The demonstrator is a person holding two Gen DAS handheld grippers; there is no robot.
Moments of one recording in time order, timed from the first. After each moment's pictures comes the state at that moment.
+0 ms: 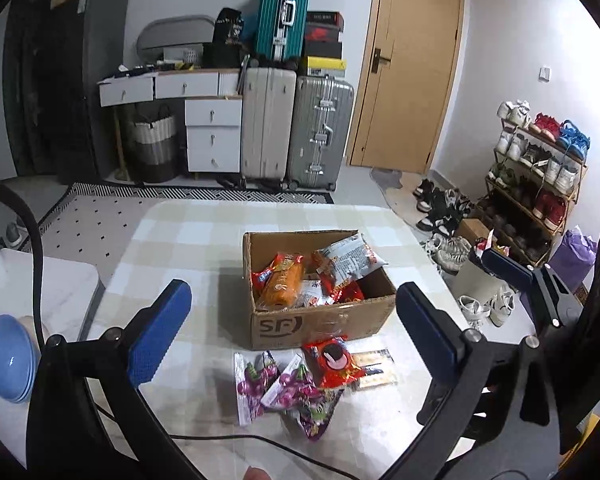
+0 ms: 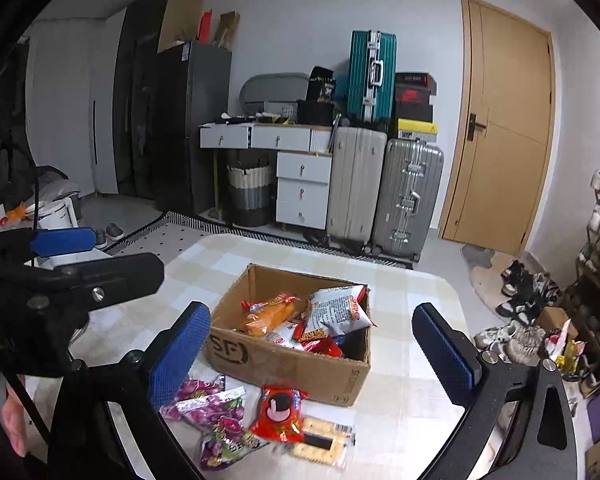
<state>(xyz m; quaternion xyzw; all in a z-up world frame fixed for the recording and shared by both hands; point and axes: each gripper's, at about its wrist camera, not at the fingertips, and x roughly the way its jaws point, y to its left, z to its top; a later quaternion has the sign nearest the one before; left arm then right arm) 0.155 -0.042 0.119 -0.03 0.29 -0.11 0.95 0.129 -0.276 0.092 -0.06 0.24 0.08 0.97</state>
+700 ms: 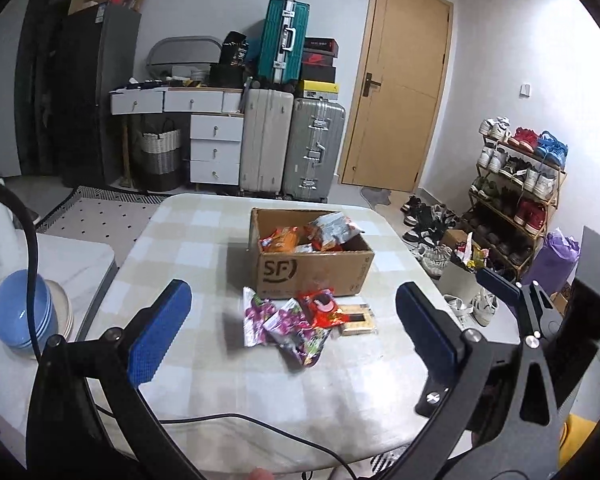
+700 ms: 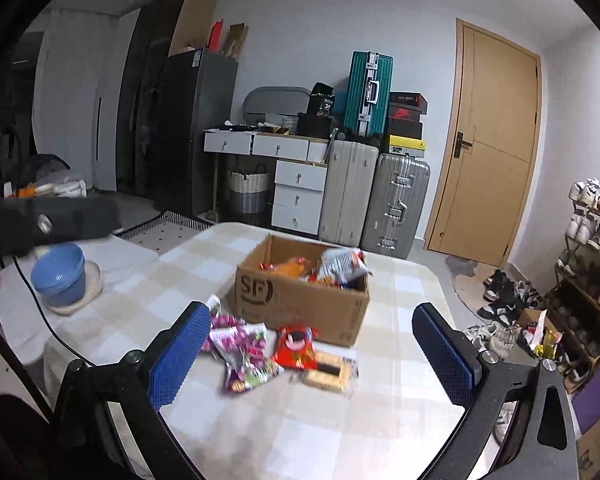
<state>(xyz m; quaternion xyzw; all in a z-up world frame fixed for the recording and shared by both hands) -0.011 -0.001 0.109 -0.05 0.25 -0.12 0.96 -0.011 -0.260 0.066 -0.08 0.22 0.06 0.97</state>
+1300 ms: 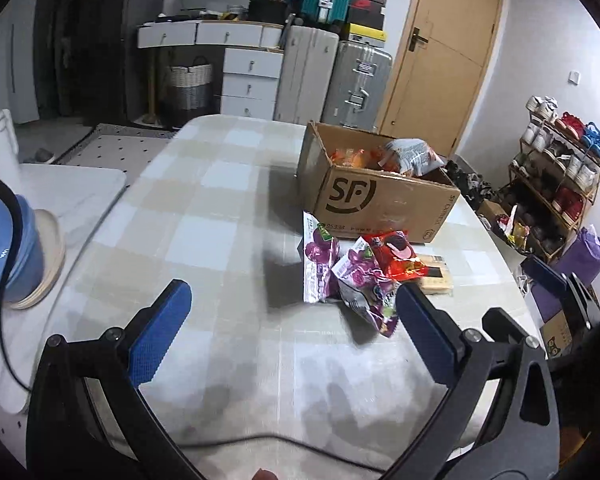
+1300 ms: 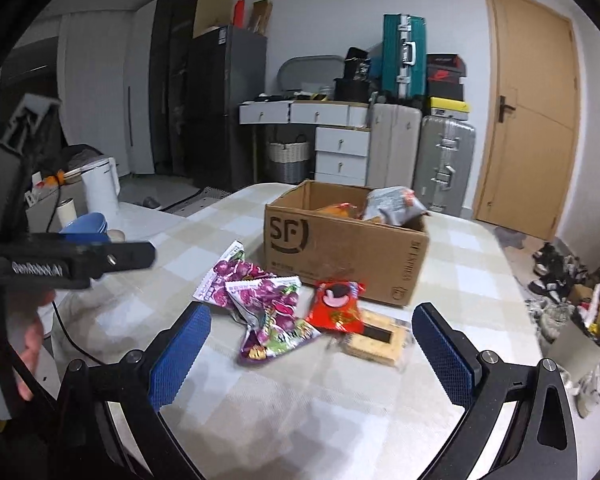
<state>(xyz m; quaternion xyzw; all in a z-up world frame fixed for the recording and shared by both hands) 0.081 0.031 -0.030 -0.07 0.35 -0.07 0.93 0.043 -0.262 -0.023 -0.05 0.27 0.16 0.95</state>
